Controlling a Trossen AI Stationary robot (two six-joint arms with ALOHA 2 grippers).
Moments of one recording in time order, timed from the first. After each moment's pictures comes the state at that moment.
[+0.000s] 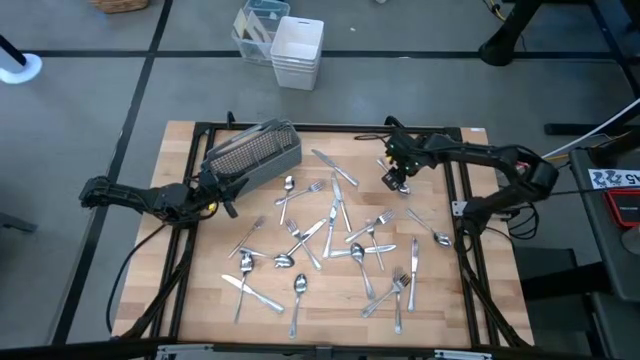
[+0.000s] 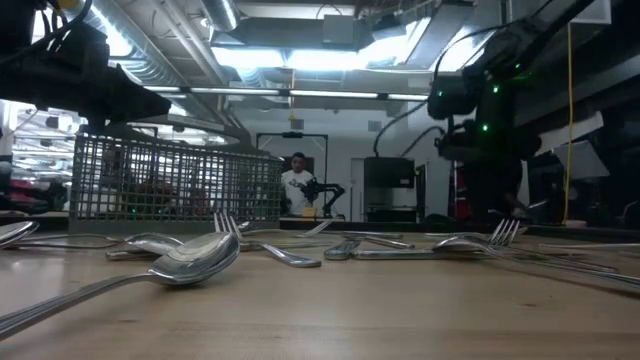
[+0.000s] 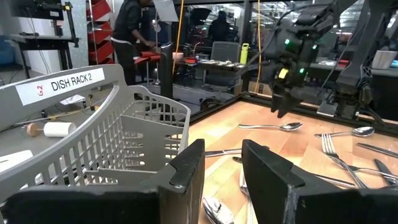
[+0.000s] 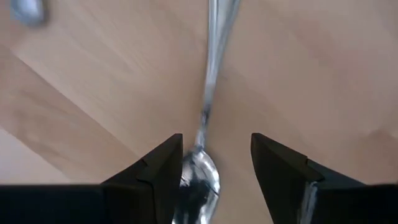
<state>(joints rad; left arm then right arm) -0.16 0.07 0.01 0.06 -0.80 -0.05 -0.62 1.47 0.84 -0.71 0.05 0.19</state>
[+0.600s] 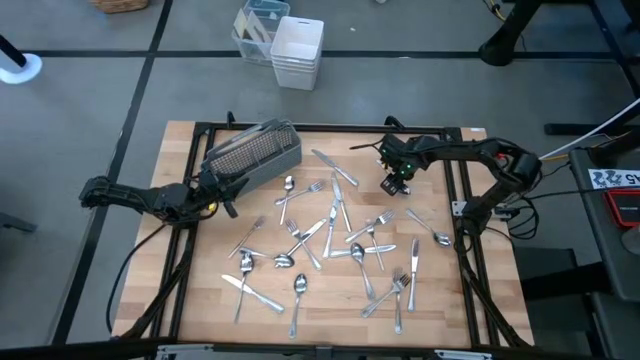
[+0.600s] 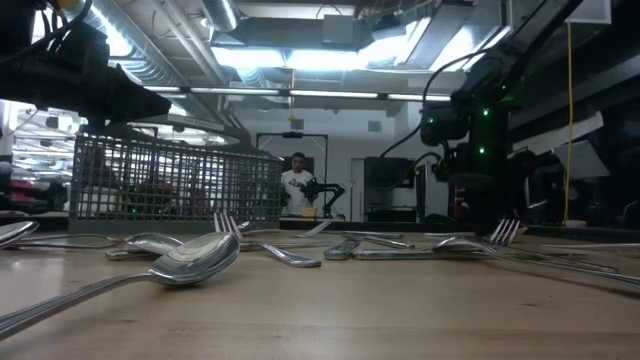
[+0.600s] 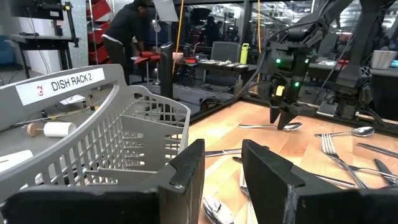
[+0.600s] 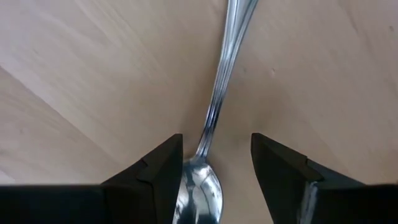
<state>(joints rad) -0.16 0.07 0.01 0.06 -0.80 -0.05 -0.62 1.61 0.84 -0.67 0.05 0.12</state>
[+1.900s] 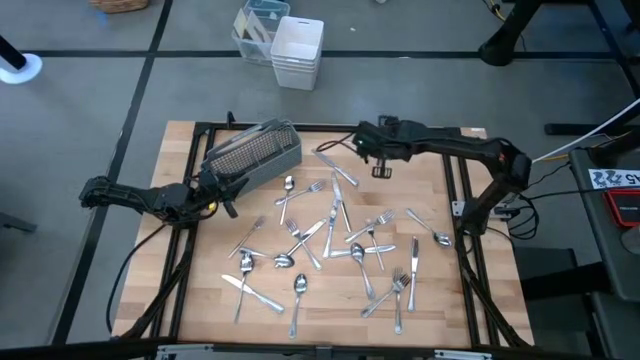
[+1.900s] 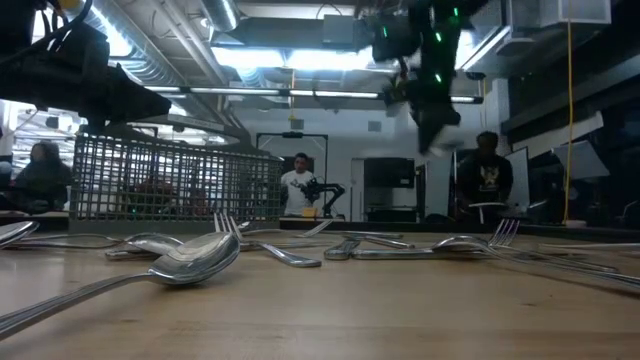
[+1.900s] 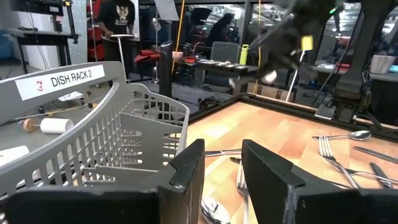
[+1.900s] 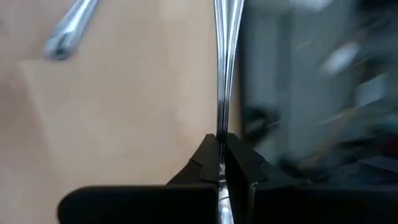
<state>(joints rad) -0.16 0.07 0.01 0.06 -0.80 -0.08 -0.35 1.66 1.42 -1.00 0.53 -0.41</state>
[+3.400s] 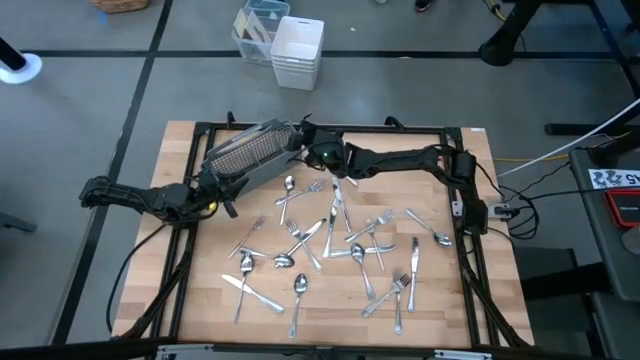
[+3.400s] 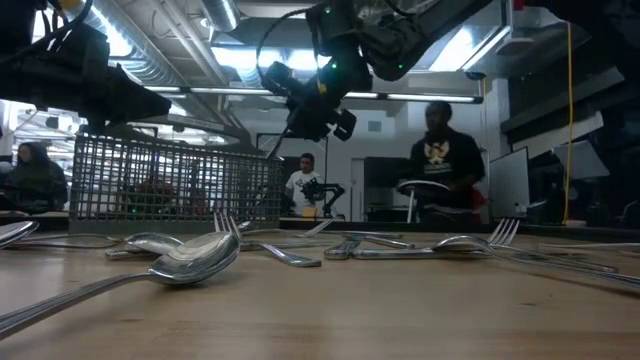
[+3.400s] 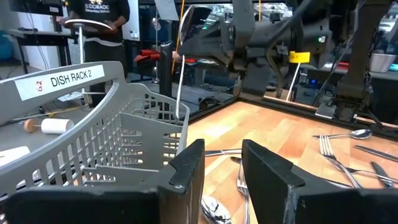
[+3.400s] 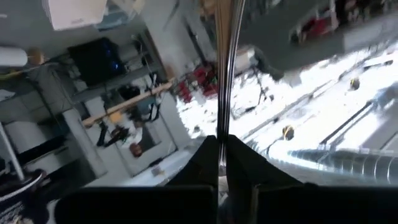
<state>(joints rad) -0.16 0.07 0.01 0.06 -0.80 -0.07 -0.23 2.07 1.51 0.33 0.70 -2.51</state>
